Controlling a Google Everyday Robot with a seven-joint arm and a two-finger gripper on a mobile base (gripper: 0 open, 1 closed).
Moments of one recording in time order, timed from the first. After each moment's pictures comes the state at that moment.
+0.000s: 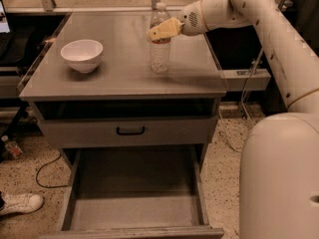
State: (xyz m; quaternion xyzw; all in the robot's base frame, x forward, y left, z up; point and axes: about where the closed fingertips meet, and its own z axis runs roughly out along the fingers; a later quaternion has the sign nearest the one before) arm 0.757 -0.024 0.935 -0.38 0.76 0.36 0.39
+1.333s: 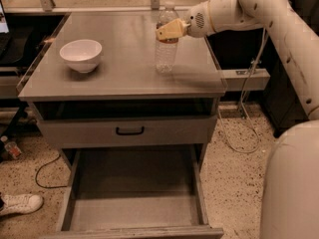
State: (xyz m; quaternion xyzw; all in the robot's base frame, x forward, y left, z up) arm 0.741 -0.036 0.943 -0.36 0.76 0.36 0.40
